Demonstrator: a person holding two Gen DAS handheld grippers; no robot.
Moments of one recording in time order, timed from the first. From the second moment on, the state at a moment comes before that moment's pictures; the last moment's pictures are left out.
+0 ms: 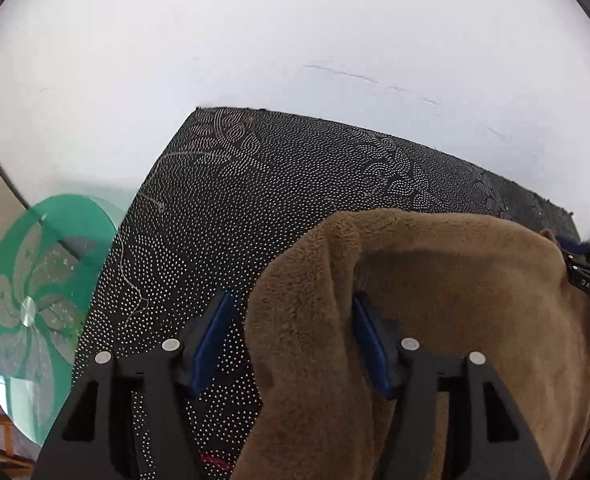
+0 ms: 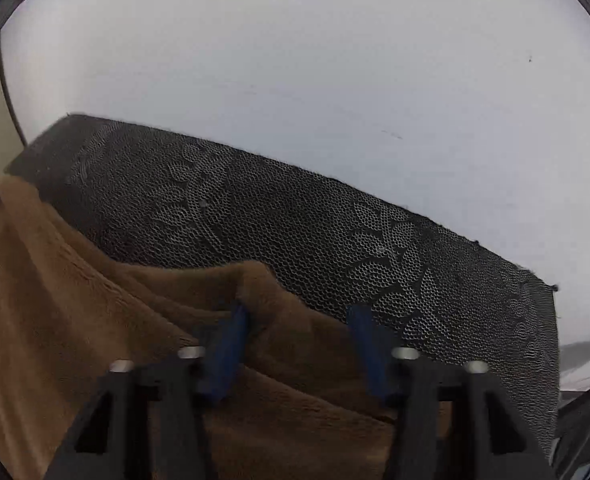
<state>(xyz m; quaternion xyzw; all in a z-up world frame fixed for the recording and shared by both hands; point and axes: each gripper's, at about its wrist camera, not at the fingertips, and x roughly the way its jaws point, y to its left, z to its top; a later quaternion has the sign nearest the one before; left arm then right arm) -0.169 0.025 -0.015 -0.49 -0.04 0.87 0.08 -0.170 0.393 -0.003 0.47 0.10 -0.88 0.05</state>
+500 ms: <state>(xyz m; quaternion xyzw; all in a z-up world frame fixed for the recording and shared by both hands) -0.151 0.044 0.004 -0.45 0.01 0.89 0.06 -0.171 0.423 0.020 0.42 0.01 -0.91 0.00</state>
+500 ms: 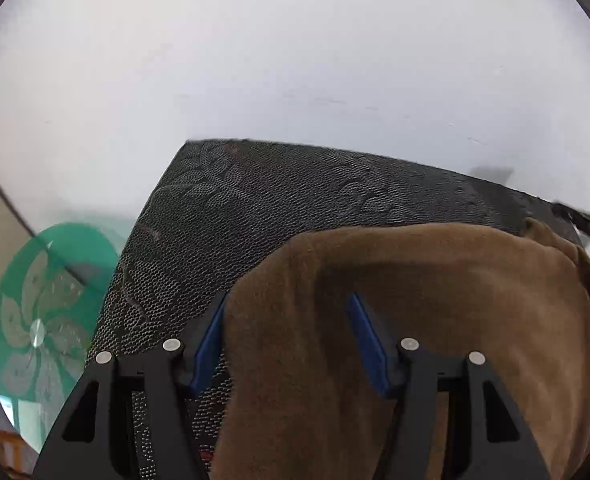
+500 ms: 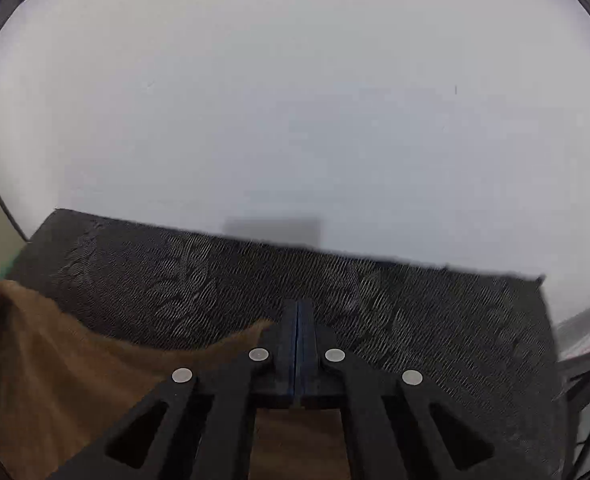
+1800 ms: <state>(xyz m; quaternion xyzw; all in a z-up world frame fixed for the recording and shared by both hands) 0.157 -0.087 0.010 -0.53 -0.13 0.83 0.11 0.233 0.386 0.074 0.35 -0.19 -0.86 0.32</state>
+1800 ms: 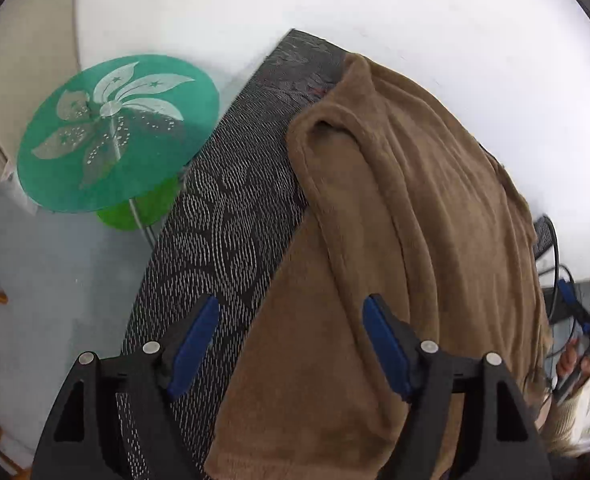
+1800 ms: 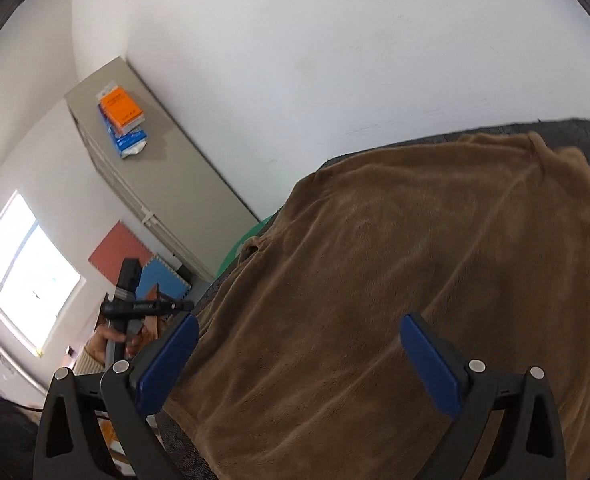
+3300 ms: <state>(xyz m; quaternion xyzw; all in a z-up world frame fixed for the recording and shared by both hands) 0.132 -0.159 0.045 -0.40 -0.11 0.91 0.01 0.235 0.361 0.003 0.42 -0.12 -0.87 0.21</state>
